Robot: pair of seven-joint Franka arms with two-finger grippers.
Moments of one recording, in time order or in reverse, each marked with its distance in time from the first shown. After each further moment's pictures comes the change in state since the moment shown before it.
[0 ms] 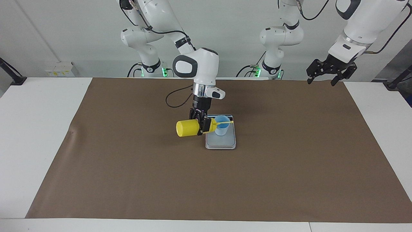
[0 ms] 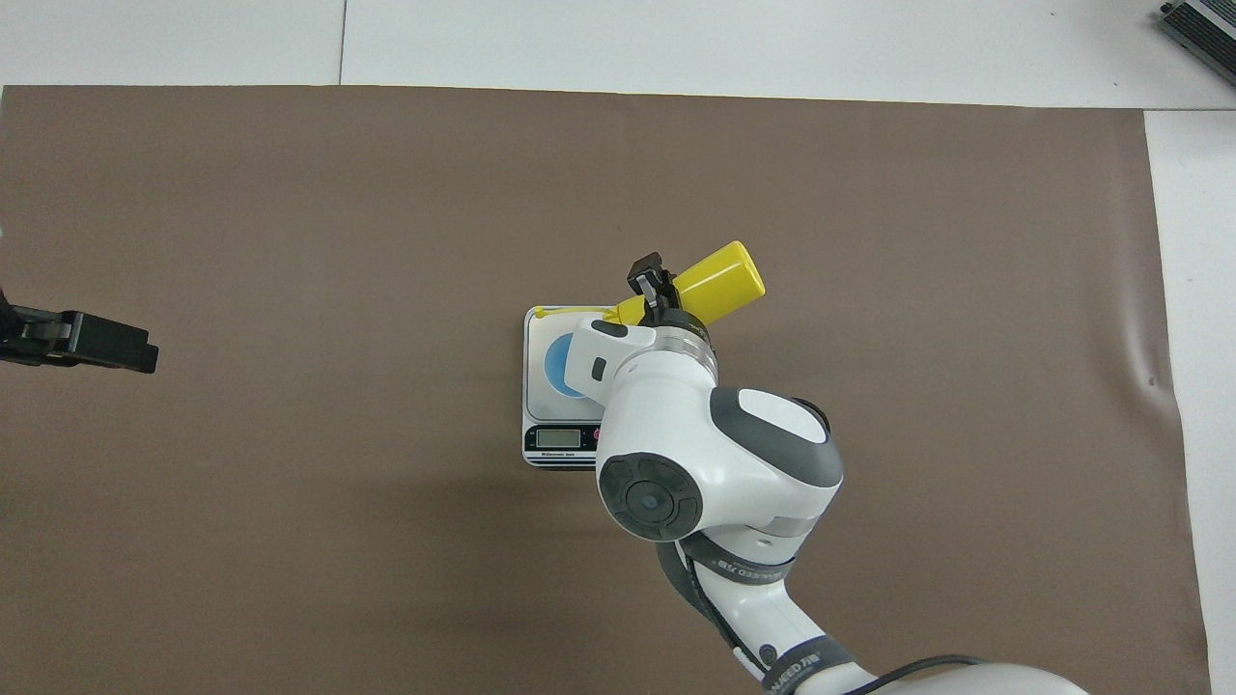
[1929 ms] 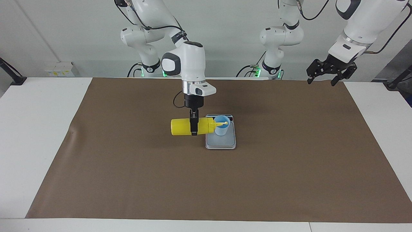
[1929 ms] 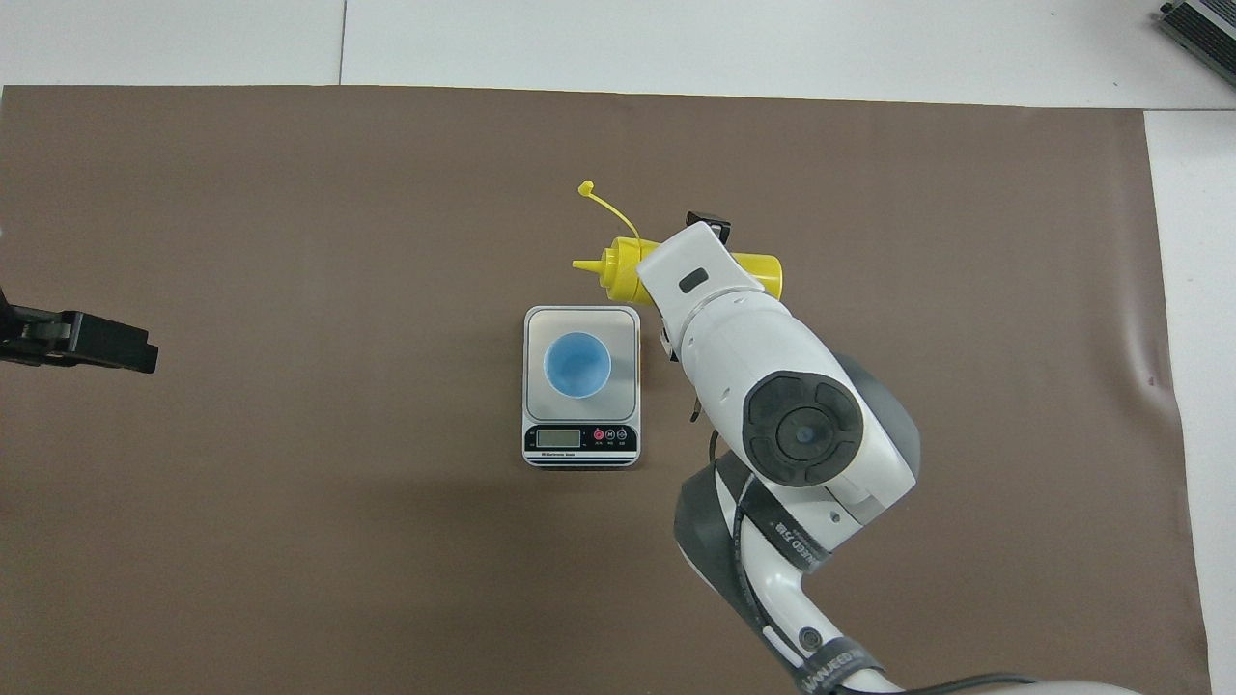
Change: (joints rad) left arm 0.000 0.000 0.000 0.000 0.000 0.000 0.000; right arm -0.082 -0.071 -0.005 -0.003 0.531 0.147 0.226
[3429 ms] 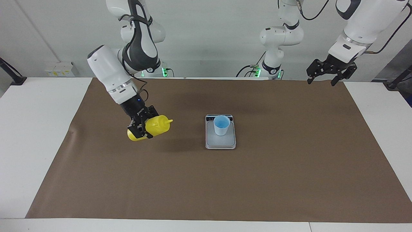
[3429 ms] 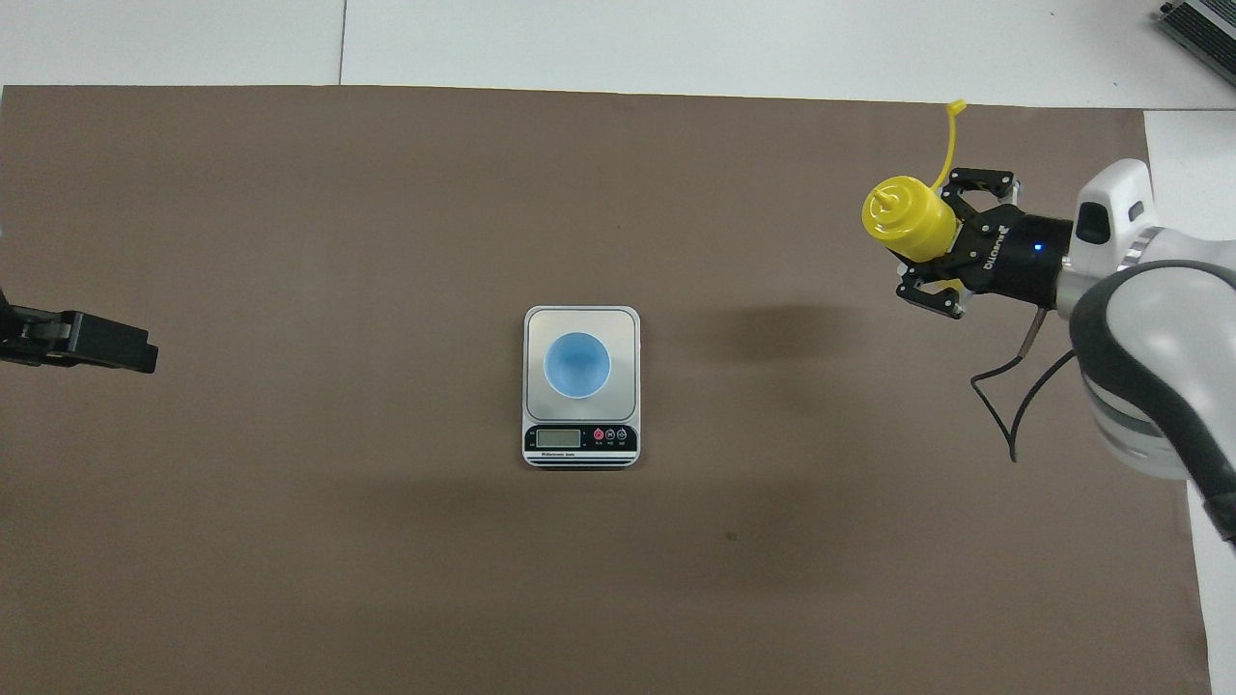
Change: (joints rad) left arm 0.000 0.000 0.000 0.000 0.000 0.000 0.000; right arm -0.506 -0.082 -0.009 -0.071 1.315 -0.258 -1.216
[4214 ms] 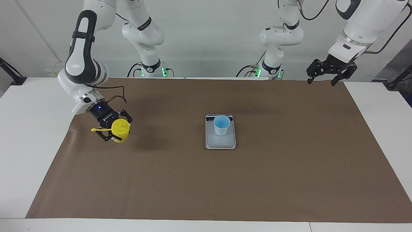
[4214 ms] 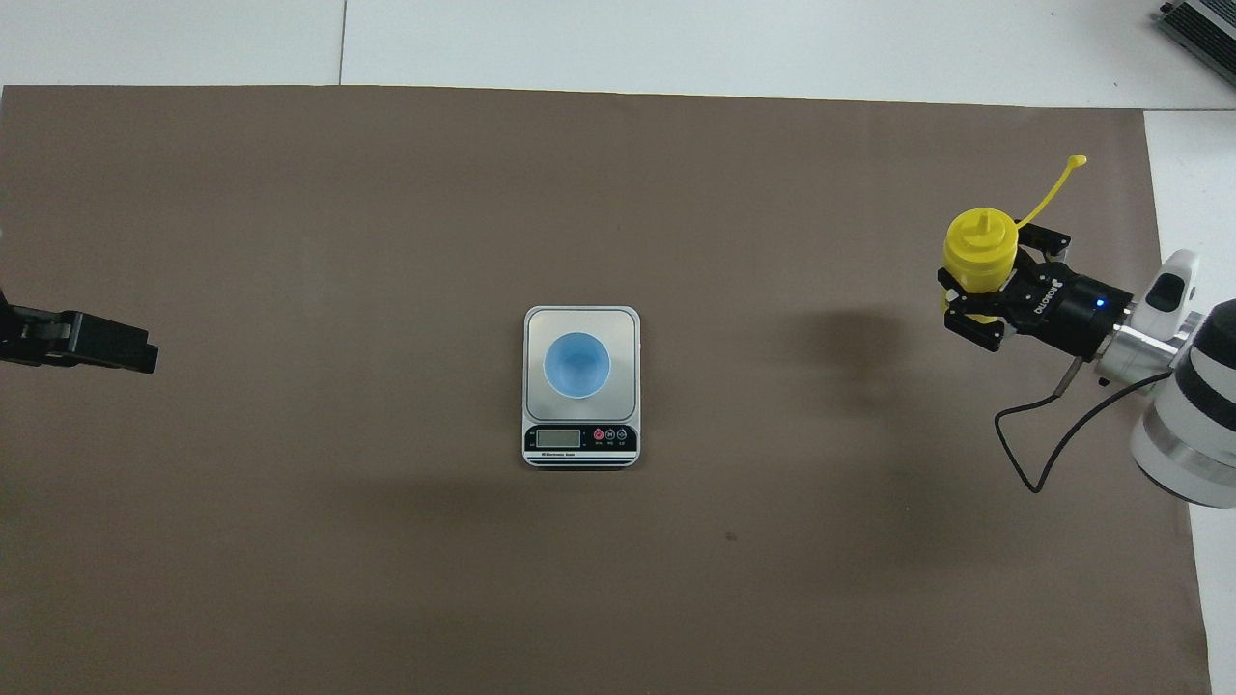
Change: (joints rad) left arm 0.000 0.000 0.000 0.000 0.000 0.000 0.000; right arm -0.165 0.041 0.000 -0.147 0.468 -0.097 -0.324
